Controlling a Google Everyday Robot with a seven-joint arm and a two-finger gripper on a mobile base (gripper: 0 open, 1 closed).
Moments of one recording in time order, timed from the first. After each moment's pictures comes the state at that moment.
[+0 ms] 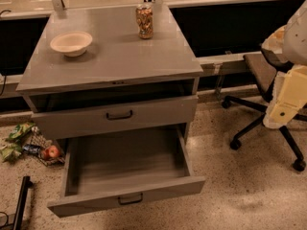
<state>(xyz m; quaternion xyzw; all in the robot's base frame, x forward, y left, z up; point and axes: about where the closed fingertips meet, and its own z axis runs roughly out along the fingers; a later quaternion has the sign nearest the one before) 0.438 -0.216 0.980 -0.60 0.78 -0.04 0.16</state>
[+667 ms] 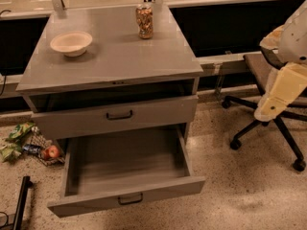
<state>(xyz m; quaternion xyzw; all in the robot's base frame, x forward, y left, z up) 0.460 -0.217 0.972 -0.58 0.79 -0.02 0.20</state>
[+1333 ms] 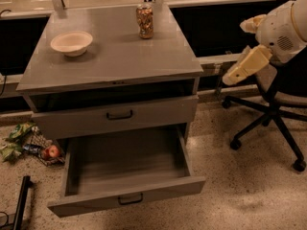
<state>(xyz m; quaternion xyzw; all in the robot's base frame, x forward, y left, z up) 0.577 -0.203 0.958 -0.54 0.75 0.07 0.38</state>
